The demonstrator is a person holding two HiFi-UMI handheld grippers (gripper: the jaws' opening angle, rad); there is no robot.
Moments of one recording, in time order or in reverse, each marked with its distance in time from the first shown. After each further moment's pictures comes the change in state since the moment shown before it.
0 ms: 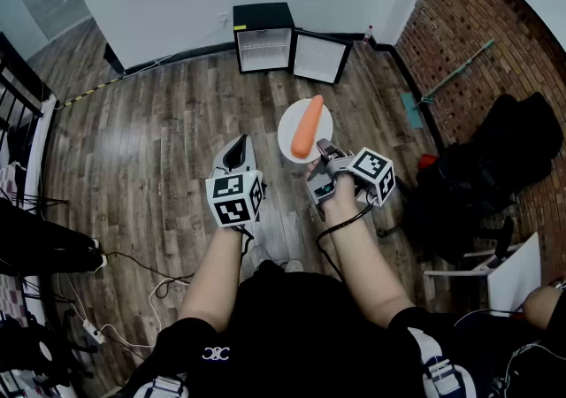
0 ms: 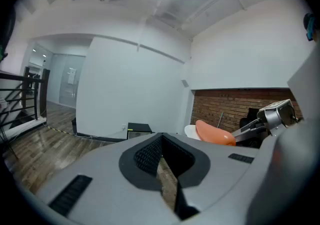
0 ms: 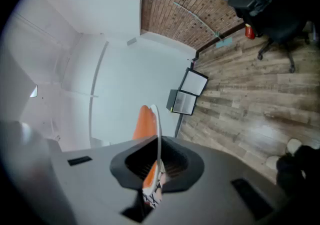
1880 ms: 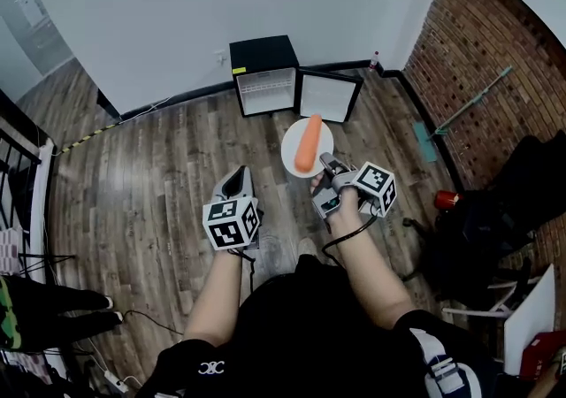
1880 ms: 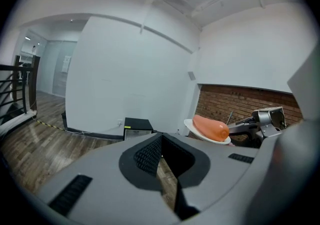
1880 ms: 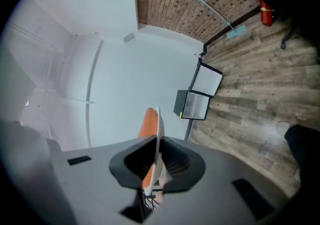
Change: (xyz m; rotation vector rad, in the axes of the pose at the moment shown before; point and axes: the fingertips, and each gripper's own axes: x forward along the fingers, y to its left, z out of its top) left arm 0.226 0.097 0.037 -0.036 0.111 -0.052; right arm 0.235 0.045 0.102 0.045 -0.021 0.063
